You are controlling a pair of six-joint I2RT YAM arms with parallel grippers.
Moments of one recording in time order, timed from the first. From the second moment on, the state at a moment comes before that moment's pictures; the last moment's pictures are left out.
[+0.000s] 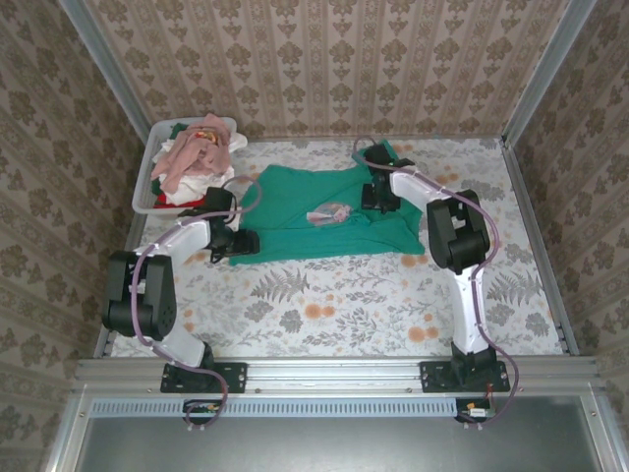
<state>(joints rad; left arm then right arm) -0.21 1.59 0.96 -0.62 0.16 -0.20 0.30 2.26 1.76 -0.73 0.08 0.40</state>
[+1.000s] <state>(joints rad) -0.20 1.59 0.96 -0.62 0.15 -0.20 0.34 2.33 1.92 -0.81 0.20 0.42</state>
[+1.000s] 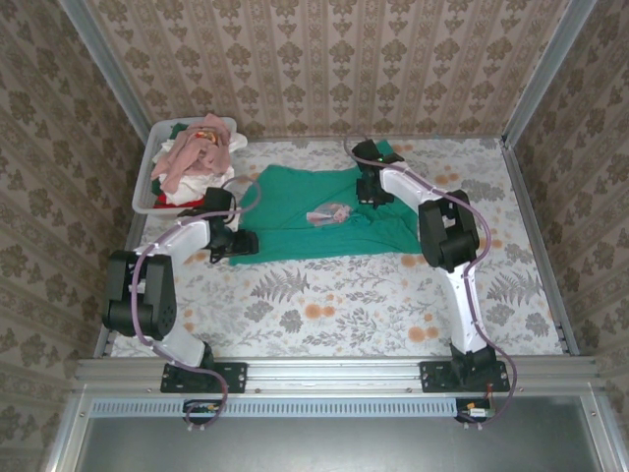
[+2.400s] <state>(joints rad) -0.20 1.60 0.96 -0.62 0.16 -0.19 0.39 1.93 1.51 -0.65 0.06 0.58</state>
